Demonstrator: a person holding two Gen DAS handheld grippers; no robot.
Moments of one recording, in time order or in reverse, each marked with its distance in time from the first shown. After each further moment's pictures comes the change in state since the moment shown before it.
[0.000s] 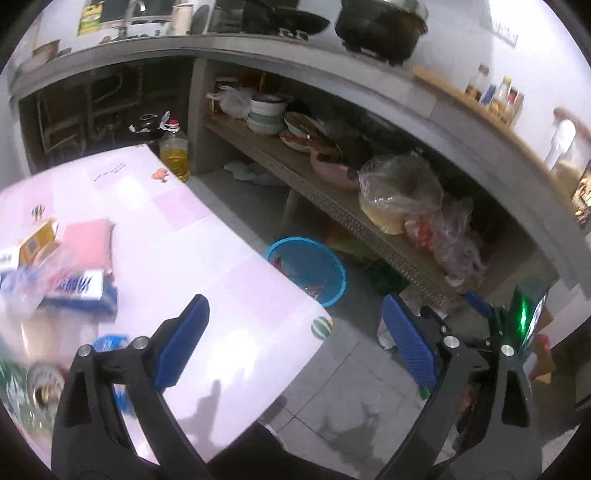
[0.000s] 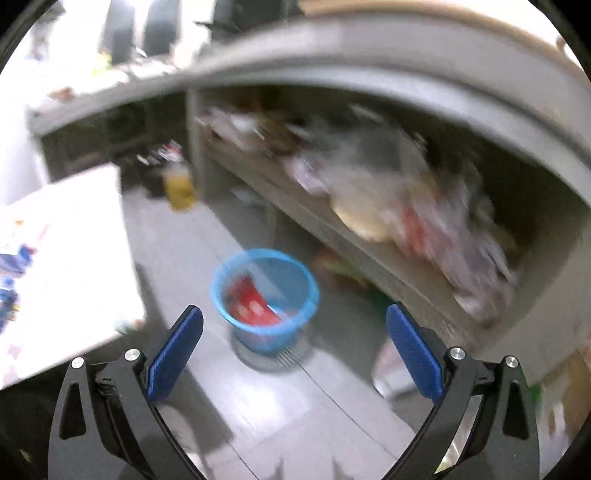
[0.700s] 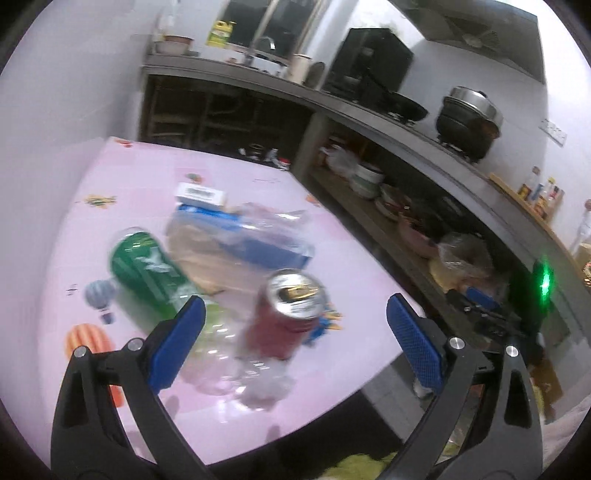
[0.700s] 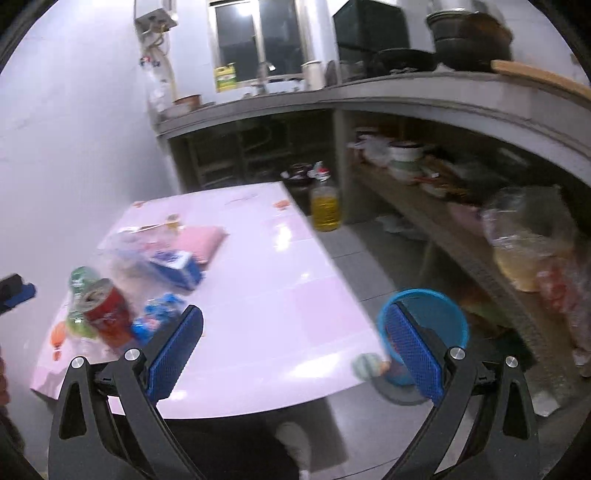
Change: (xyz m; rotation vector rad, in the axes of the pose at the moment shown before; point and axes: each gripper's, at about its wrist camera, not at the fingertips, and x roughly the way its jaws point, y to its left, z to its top) left arm -0.156 0.145 -0.112 -0.255 -0.261 0.219; right arm -0.042 0.148 0.029 -0.114 -0.025 0.500
